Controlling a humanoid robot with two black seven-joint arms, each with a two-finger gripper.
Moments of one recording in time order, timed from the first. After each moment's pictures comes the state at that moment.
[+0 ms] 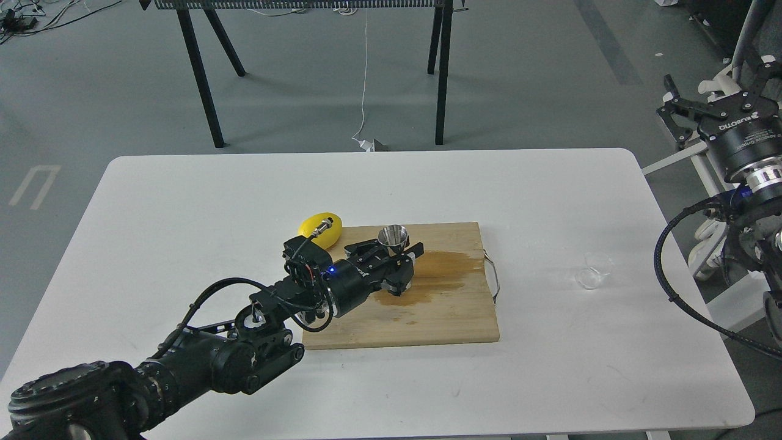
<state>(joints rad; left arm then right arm) -0.62 -0.04 -0.36 -0.59 1.82 0.42 -0.49 0.49 -0.45 1.38 0.89 0.25 0.46 -0.10</state>
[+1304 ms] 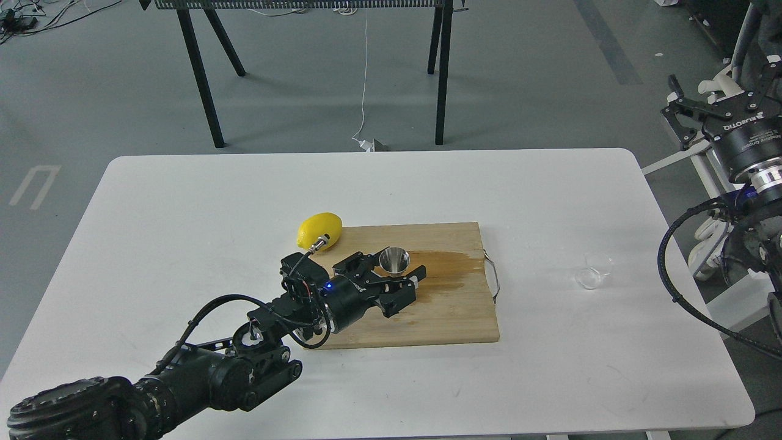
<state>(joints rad) -0.56 -0.04 -0.36 -0.59 1.83 0.45 -0.49 0.49 -0.46 1.38 0.89 0.25 0.46 -0.10</state>
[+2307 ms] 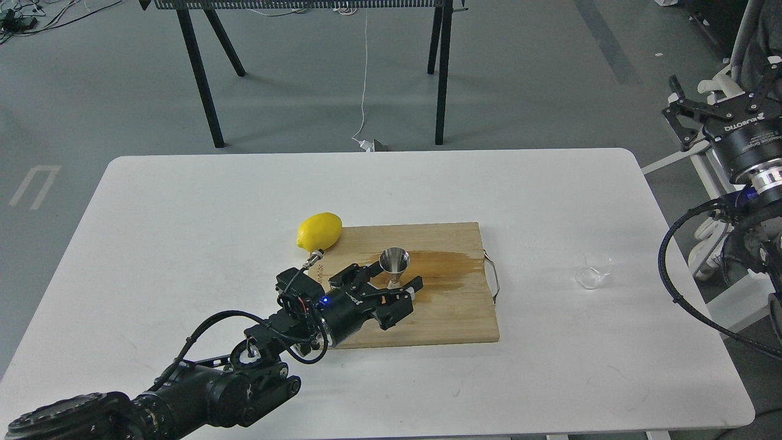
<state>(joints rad) -0.52 -0.04 -0.36 -0.60 1.83 0.49 -0.49 0.48 -0.46 1.38 0.89 0.25 0.46 -0.10</state>
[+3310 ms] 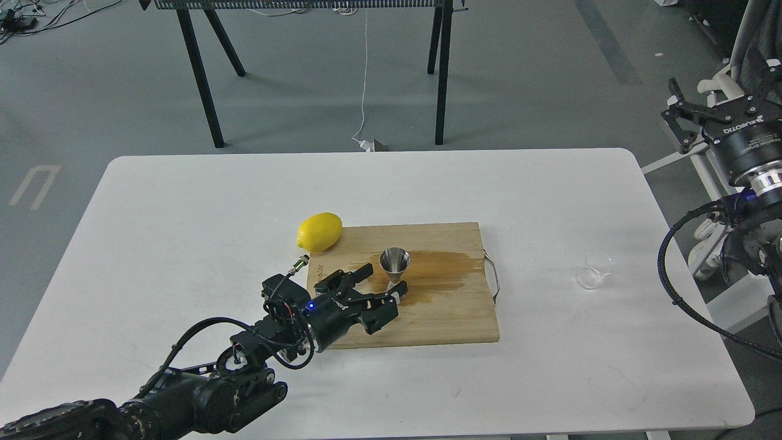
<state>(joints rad) -0.49 0.01 -0.37 -0.60 1.82 0.49 -0.49 0.48 -0.46 1.38 0.89 0.25 0.46 -0.10</state>
